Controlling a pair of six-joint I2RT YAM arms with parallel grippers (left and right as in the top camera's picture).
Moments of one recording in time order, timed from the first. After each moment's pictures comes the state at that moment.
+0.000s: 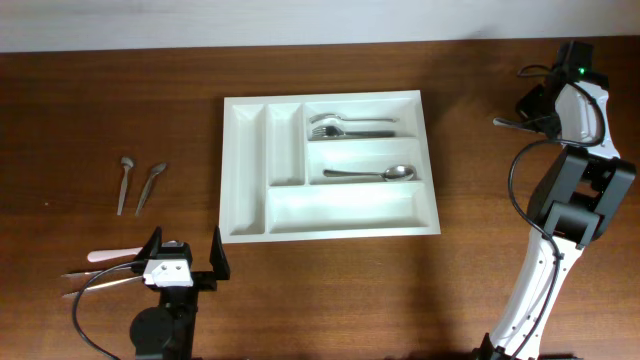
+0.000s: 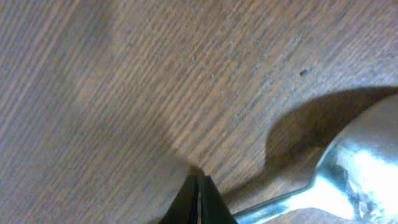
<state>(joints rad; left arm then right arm) 0.02 0.01 0.02 -0.08 0.02 0.00 -0.36 2.56 2.24 -0.92 0.07 0.54</state>
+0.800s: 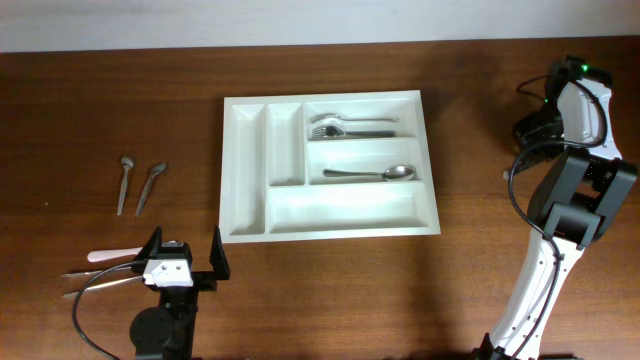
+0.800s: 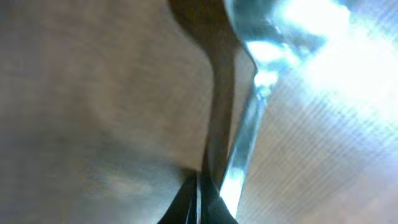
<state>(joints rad) 0.02 0.01 0.02 -0.08 0.02 0.00 -0.36 2.55 2.25 -1.34 0.11 0.70</state>
